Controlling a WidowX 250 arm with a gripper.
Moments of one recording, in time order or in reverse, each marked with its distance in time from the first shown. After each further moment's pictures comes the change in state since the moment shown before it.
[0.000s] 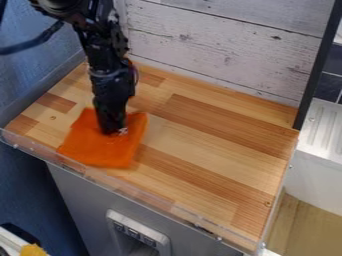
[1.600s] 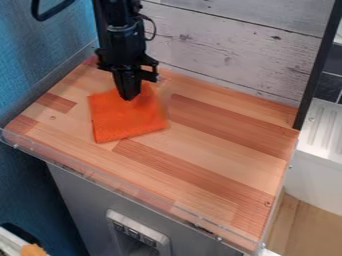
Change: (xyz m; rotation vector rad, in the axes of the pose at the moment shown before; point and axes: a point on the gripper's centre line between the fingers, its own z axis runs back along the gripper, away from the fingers) arm 0.048 0.023 0.020 -0.120 0.025 0.535
